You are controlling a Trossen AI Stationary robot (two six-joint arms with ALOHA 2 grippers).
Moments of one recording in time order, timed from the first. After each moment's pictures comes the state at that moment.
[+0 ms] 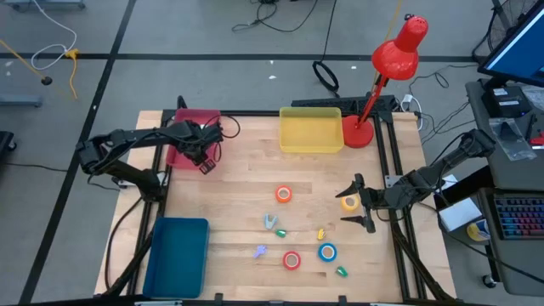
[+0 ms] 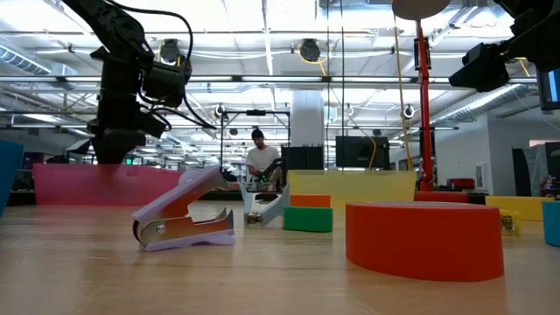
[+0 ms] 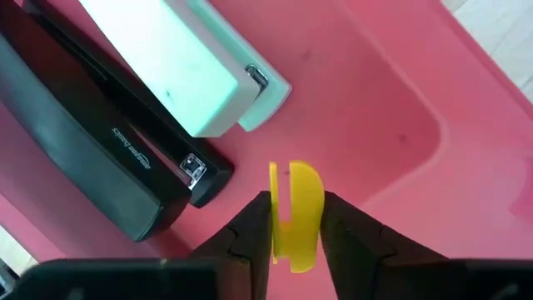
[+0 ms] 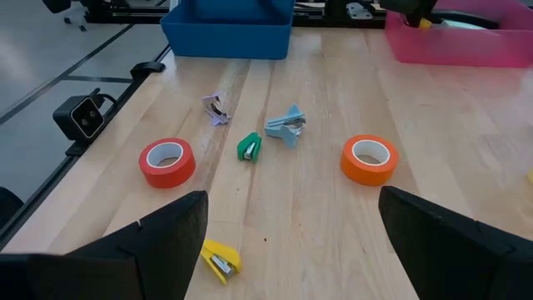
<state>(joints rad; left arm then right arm) 0.56 1.38 0.79 -0.99 -0.23 -0.20 0.56 0.59 0.35 -0.17 0.39 0.23</state>
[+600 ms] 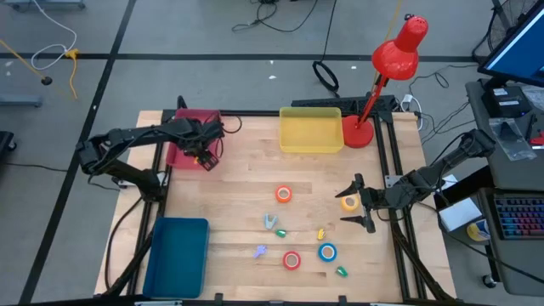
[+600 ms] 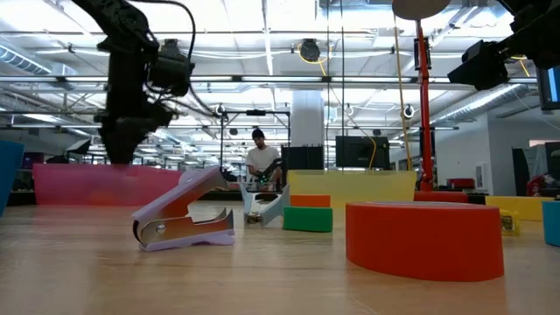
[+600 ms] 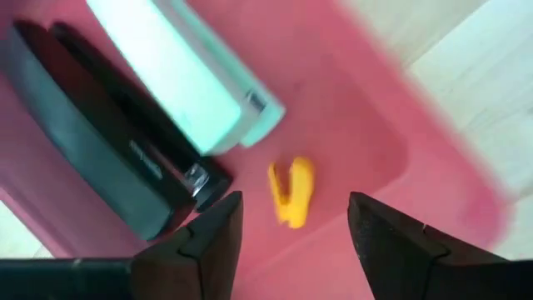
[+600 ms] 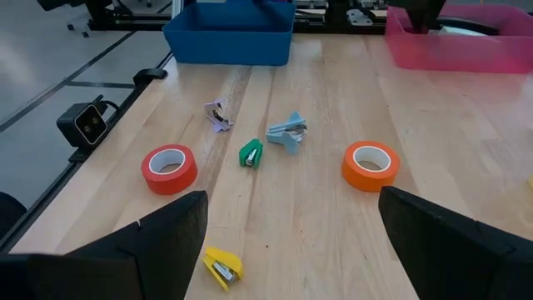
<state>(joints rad) 0.56 1.38 0.86 -1.02 -0.21 -0.23 0.56 0.59 0.35 -0.15 0.39 0.22</state>
